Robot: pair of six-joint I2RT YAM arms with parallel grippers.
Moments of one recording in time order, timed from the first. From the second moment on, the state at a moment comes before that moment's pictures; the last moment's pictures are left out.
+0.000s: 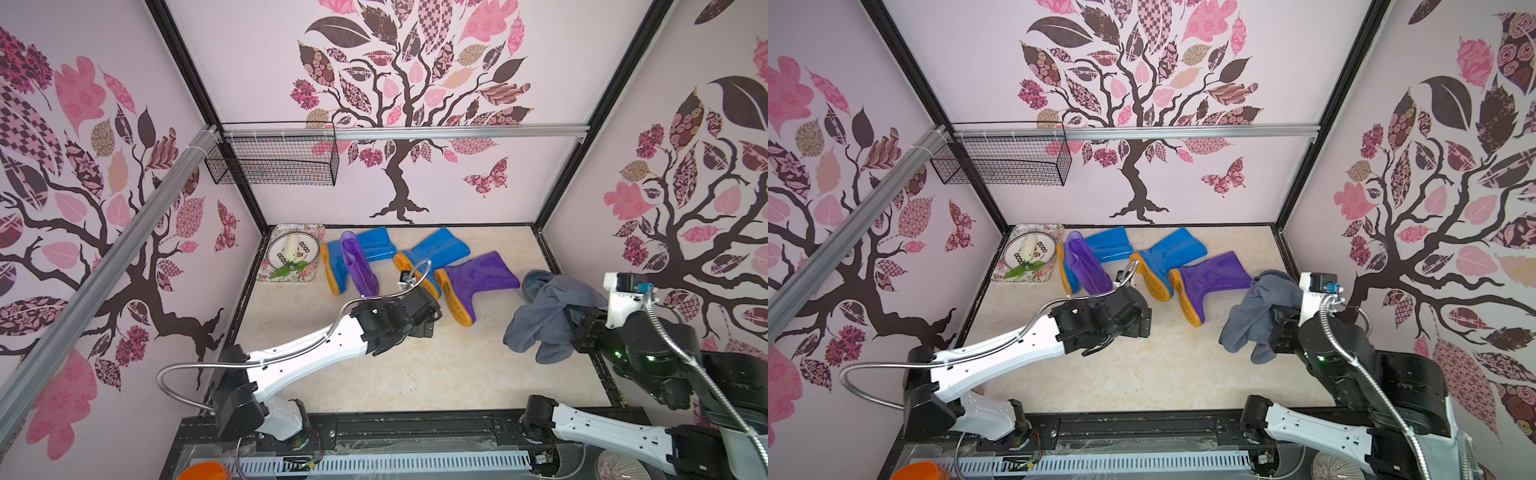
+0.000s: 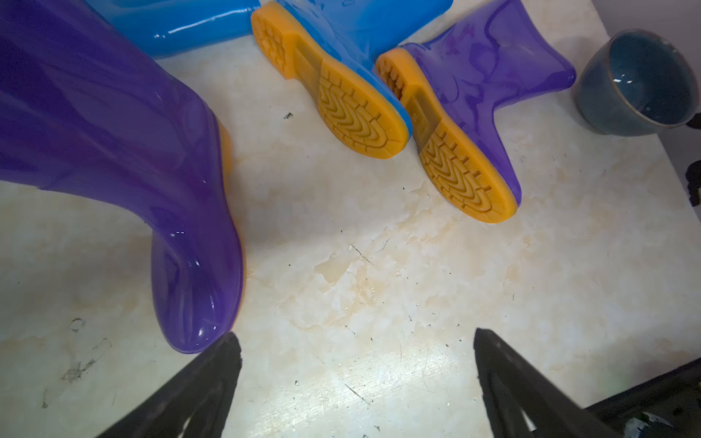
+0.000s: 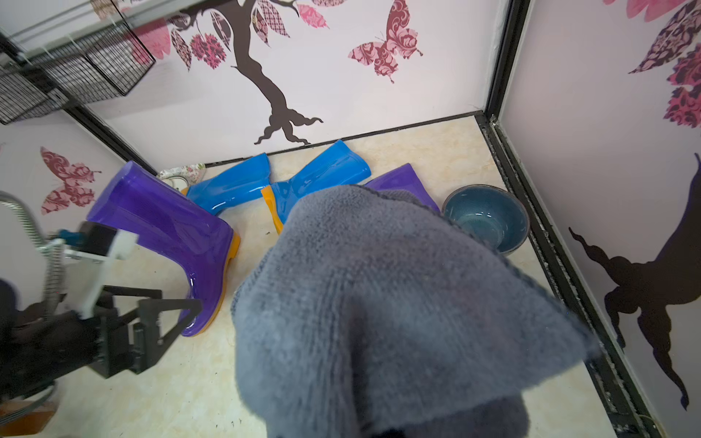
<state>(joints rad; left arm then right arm) -1.08 1.54 1.37 -0.82 -0.41 -0.76 1.04 0.68 1.57 -1.49 0.76 0.76</state>
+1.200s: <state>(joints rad) -1.06 2.33 2.00 -0.77 -0.24 -0.86 1.04 0.63 1.75 -1.56 0.75 0.64</state>
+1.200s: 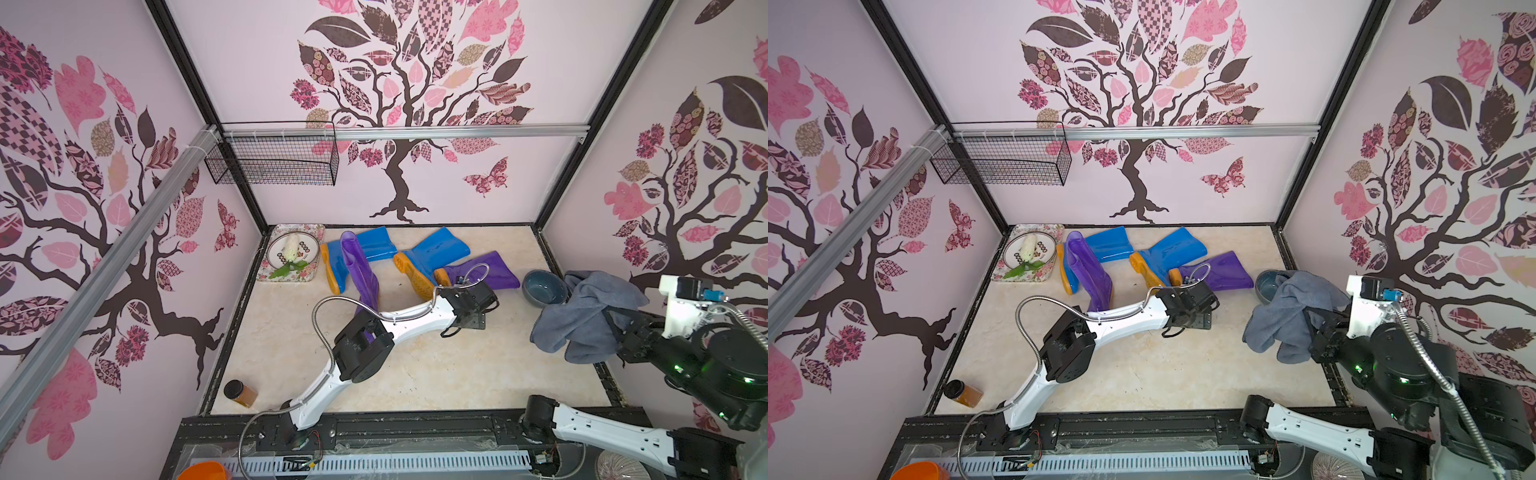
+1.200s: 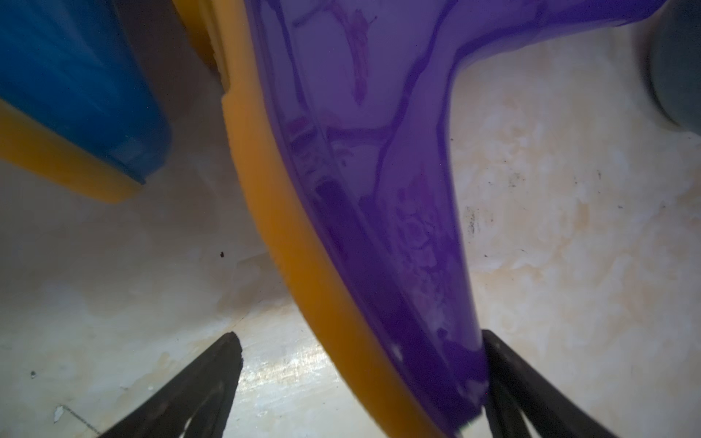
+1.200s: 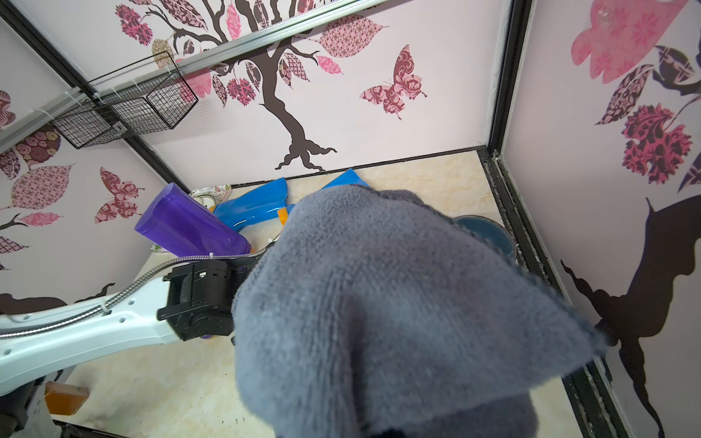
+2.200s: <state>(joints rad) -1.01 2.43 2.14 -0.86 -0.28 -0.99 1.04 0.61 1.69 -1.56 0.68 0.61</state>
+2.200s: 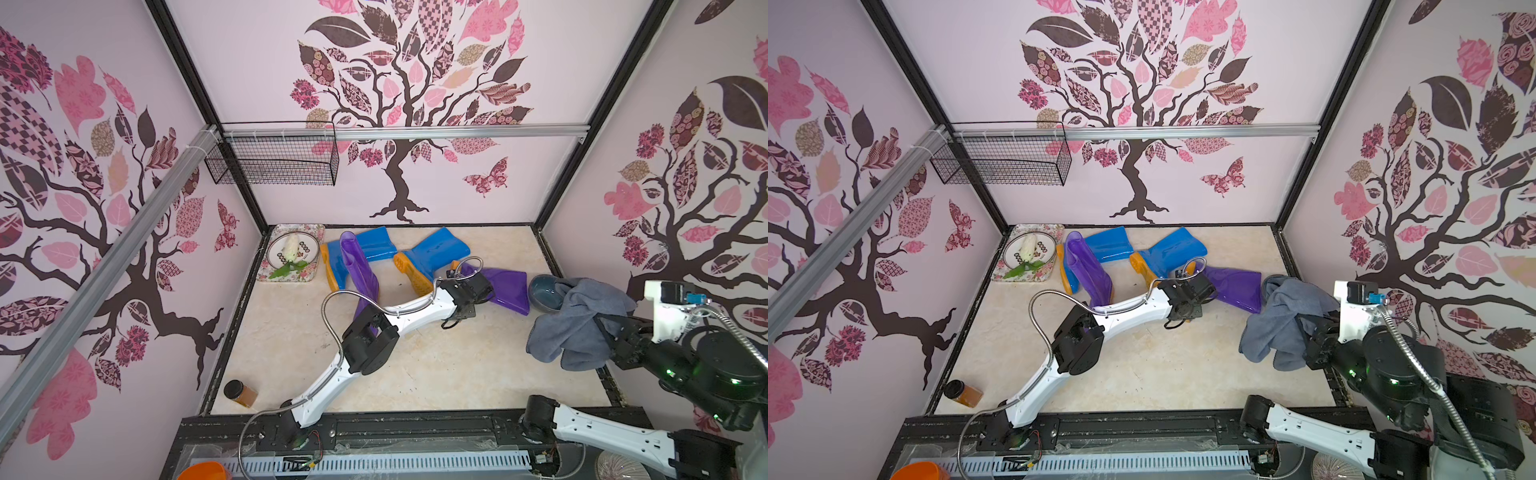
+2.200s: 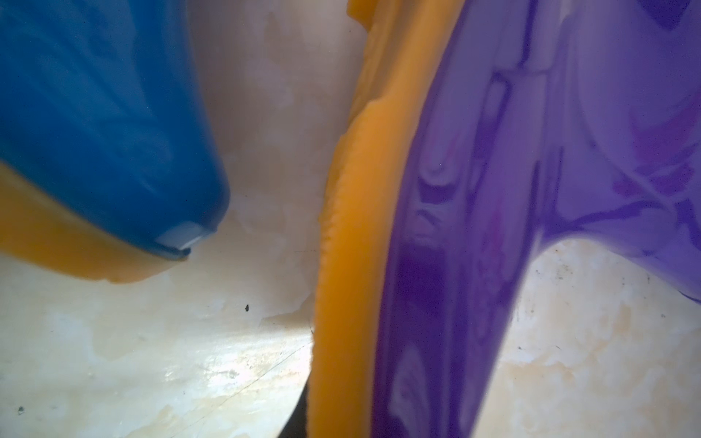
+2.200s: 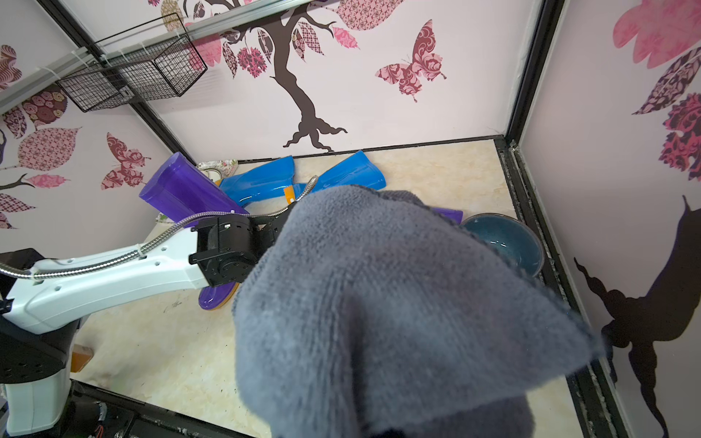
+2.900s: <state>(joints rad) -0.99 2.18 2.04 -0.96 -0.38 -0.93 1.04 0.61 1.68 -1.53 0.68 0.60</state>
